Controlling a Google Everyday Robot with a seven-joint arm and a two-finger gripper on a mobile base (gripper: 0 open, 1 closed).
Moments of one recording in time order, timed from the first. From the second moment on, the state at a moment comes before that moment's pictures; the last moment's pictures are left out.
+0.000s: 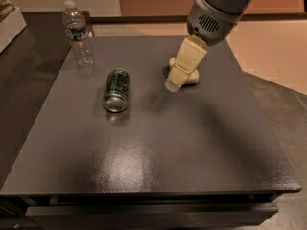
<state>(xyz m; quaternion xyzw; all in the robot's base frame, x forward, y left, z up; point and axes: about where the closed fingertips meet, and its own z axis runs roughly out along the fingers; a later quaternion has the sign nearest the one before) 0.524 -0.087 0.959 -0.51 0.84 0.05 0.16</state>
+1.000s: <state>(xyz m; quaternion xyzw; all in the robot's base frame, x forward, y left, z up) 0.551 -0.025 0.934 -0.36 0.92 0.04 0.12</state>
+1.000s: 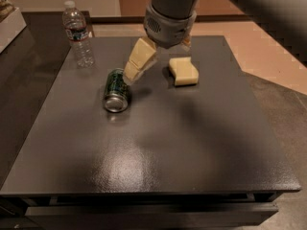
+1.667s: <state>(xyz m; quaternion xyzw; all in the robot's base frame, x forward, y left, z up) 0.559 -0.012 0.930 -0.26 0.96 0.03 0.11</state>
